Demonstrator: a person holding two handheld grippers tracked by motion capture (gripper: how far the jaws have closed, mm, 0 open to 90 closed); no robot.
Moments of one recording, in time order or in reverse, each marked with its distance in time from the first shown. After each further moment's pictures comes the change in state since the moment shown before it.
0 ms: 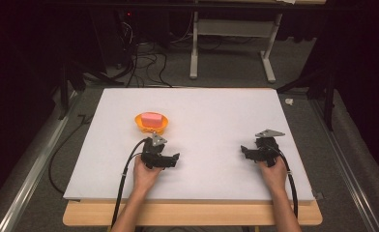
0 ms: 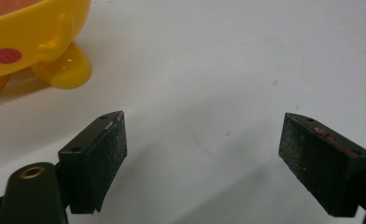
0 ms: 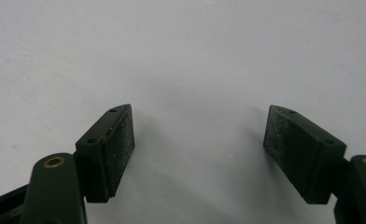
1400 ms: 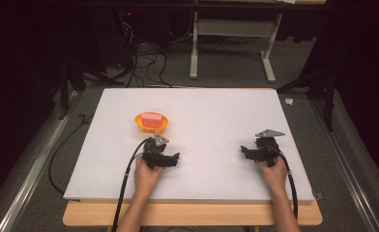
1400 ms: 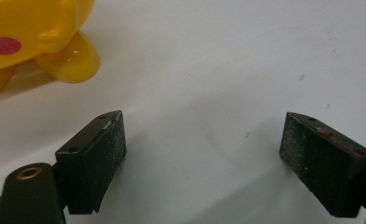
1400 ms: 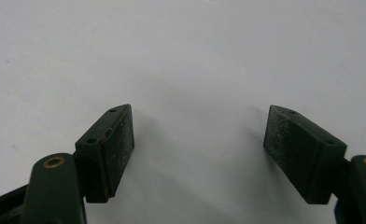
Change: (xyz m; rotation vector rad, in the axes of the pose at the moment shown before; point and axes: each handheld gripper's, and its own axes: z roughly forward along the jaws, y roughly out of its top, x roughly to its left) left arm 0.000 -0.001 0.010 0.020 0.050 -0.005; right arm 0.000 0.000 0.000 0.001 0.000 0.003
